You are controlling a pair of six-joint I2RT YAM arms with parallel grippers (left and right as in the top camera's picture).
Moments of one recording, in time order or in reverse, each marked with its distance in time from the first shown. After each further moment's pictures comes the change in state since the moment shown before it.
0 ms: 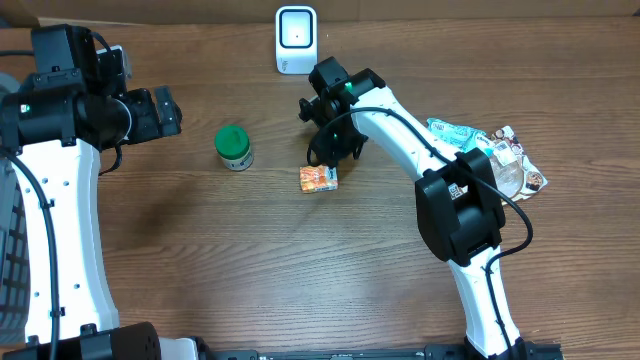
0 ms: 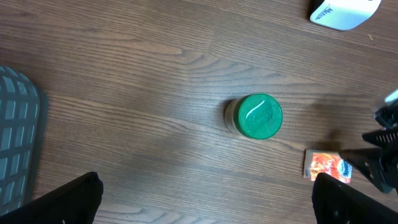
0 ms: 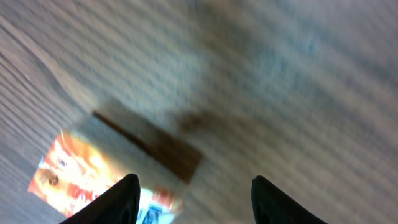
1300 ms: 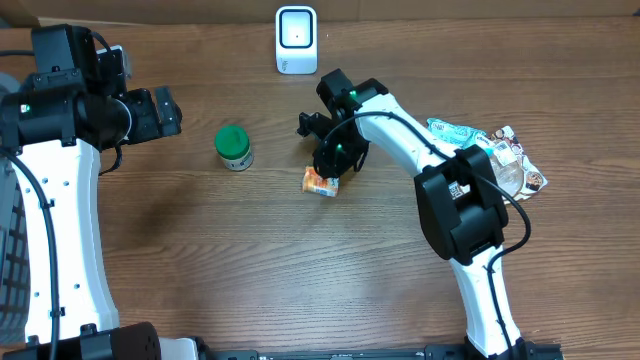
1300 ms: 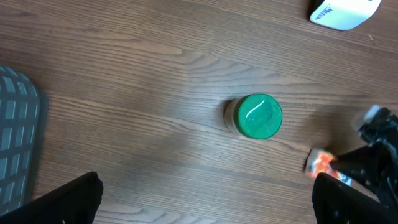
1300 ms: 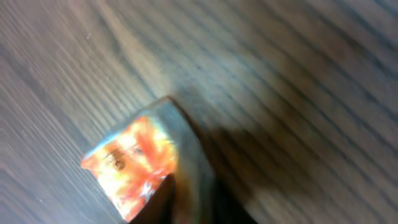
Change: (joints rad) left arm 0.000 0.000 0.000 0.000 0.000 0.000; right arm -0.024 0.000 -0.104 0.009 -0.214 -0.040
